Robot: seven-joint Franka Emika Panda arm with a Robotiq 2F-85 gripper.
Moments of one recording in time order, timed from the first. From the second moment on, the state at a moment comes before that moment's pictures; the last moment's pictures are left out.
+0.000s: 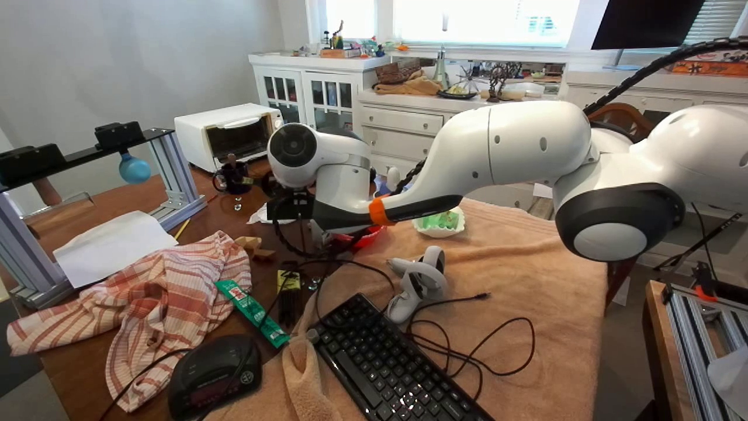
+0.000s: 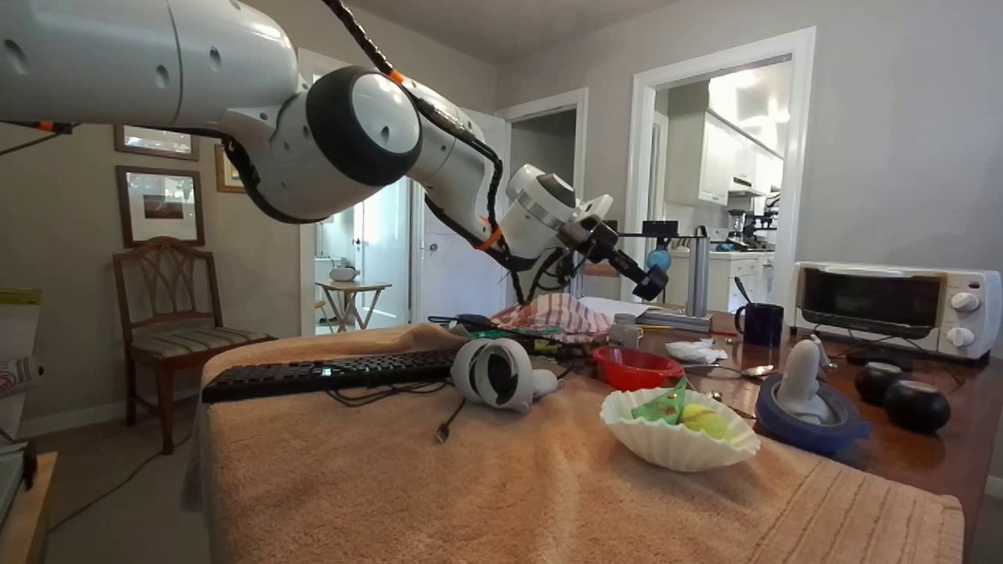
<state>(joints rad) 0.23 1.39 -0.28 -0.45 -0.69 2.33 1.48</state>
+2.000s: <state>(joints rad) 0.21 1.38 -0.17 -0.45 -0.24 2.44 0.83</state>
